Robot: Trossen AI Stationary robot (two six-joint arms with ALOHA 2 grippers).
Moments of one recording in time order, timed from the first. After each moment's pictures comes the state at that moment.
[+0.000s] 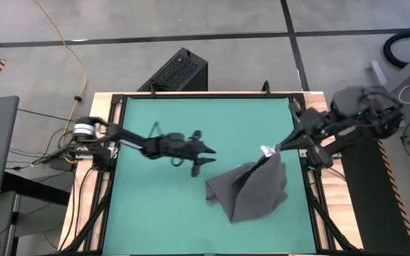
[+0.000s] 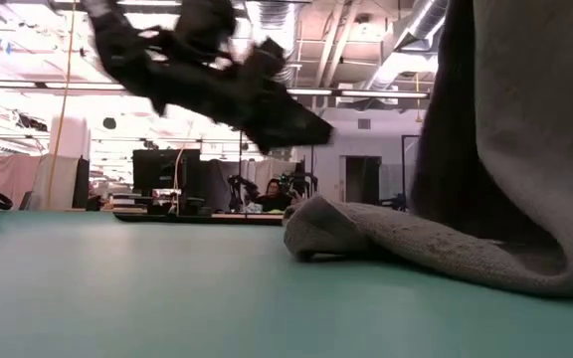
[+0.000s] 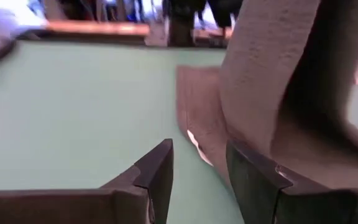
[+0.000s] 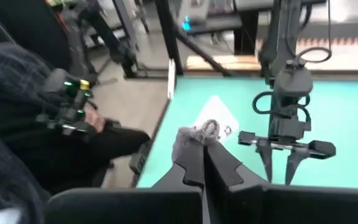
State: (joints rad) left arm 0.07 1.80 0.82 0.73 0.10 -0.02; right arm 0.29 1.13 1.85 -1.12 -0.05 0.19
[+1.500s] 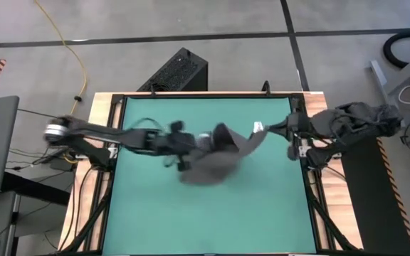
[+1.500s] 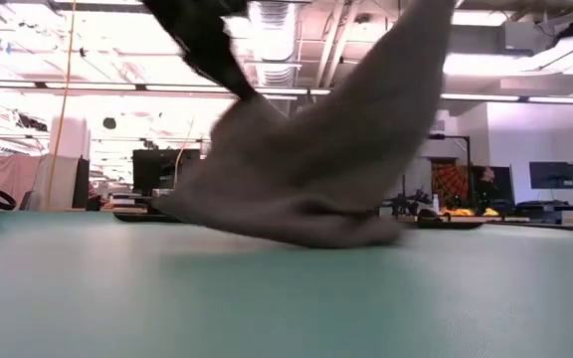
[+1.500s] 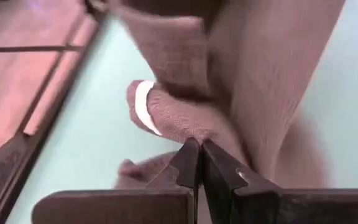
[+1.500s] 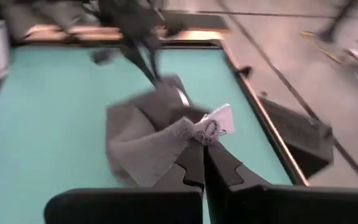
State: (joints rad) left arm -0.06 1.32 1.00 -0.33 -0.41 -0.04; right arm 0.26 0.90 1.32 -0.93 0.51 0.15
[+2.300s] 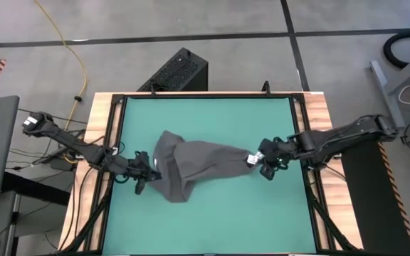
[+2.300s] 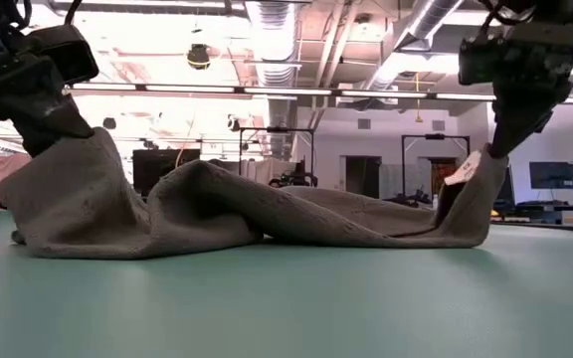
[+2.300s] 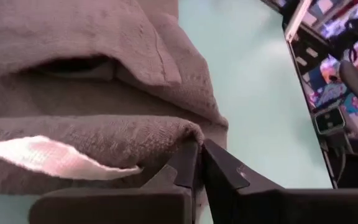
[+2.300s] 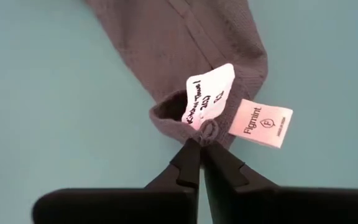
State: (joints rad) left arm -0.43 0.70 0.20 0.05 -0.25 -0.70; right arm 0.16 1.00 0.69 -0.74 0.13 0.68
